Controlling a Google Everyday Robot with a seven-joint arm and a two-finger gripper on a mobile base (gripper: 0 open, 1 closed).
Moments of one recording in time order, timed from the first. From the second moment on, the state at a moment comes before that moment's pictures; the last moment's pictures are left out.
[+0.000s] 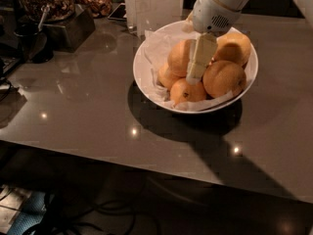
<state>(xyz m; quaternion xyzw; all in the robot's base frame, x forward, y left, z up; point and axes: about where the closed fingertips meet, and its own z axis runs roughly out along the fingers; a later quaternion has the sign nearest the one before) 0.593 -0.081 0.938 -0.69 0.69 0.08 0.19</state>
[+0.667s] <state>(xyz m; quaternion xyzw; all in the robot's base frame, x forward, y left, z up) 0.594 -0.081 0.936 -0.69 0.70 0.08 0.19</state>
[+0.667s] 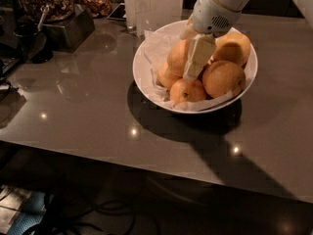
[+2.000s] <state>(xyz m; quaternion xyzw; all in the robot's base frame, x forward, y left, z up) 0.594 -0.081 0.936 -0.69 0.70 0.08 0.19</state>
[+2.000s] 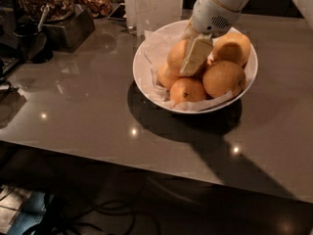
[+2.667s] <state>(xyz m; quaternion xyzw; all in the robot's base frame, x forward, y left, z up) 0.599 -0.080 0.929 -0.69 0.70 0.09 0.19</state>
